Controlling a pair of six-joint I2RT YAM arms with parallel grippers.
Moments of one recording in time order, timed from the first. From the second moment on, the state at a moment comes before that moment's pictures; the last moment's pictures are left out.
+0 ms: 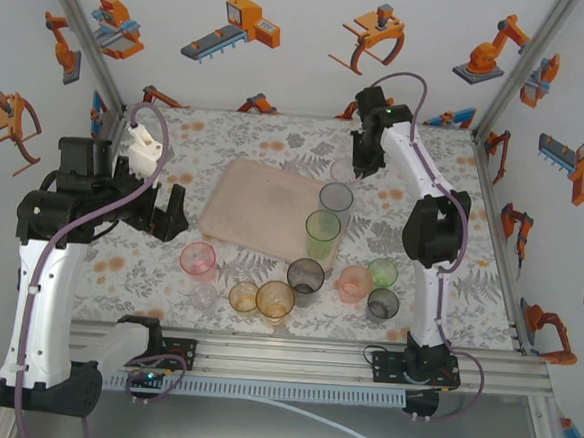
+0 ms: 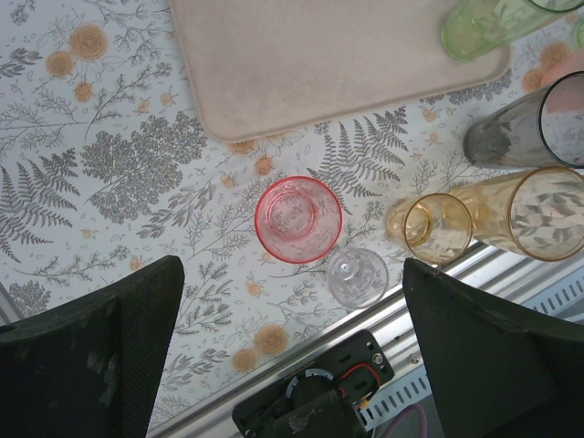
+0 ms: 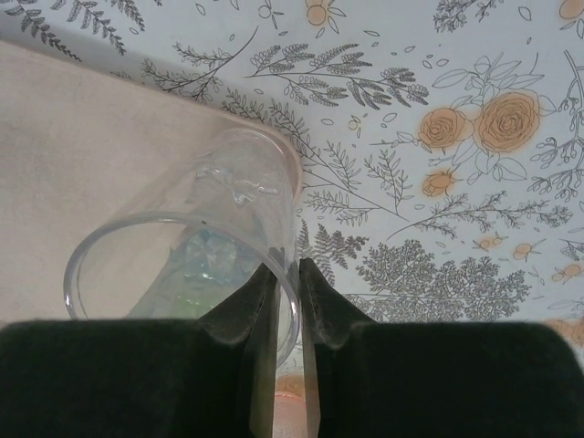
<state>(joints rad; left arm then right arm) -0.12 1.01 1.46 -1.25 0.36 0.29 0.33 2.20 2.17 -1.16 0.04 0.25</state>
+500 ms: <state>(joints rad) -0.12 1.00 1.46 -1.25 0.36 0.29 0.33 2.22 2.23 -1.20 0.04 0.25</state>
